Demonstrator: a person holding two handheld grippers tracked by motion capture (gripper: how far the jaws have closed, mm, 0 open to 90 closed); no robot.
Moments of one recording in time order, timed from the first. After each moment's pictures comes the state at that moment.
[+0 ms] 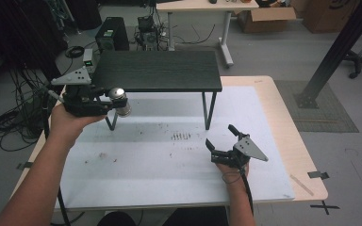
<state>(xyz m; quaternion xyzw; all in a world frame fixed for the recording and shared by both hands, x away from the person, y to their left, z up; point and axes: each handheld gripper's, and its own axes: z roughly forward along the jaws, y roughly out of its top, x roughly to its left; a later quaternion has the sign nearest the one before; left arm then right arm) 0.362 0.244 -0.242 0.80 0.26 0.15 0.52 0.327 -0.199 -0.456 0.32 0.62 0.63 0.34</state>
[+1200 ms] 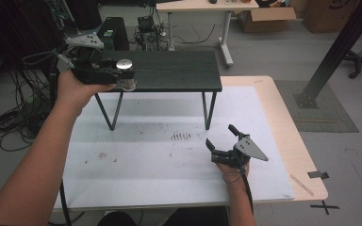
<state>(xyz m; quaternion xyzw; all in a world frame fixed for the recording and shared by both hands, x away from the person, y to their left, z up) 0.411 0.217 -0.186 0.82 0.27 0.18 0.48 0.327 -0.200 -0.456 0.33 0.62 0.63 0.33</state>
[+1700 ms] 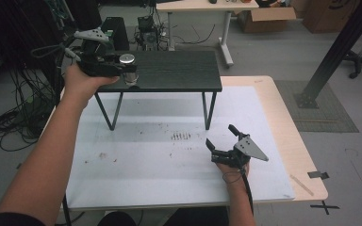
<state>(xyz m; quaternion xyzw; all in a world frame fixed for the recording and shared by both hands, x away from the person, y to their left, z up) 0.440 0.215 -0.193 0.81 0.29 0.18 0.48 0.327 -0.200 -0.456 0.33 0.61 0.64 0.33</state>
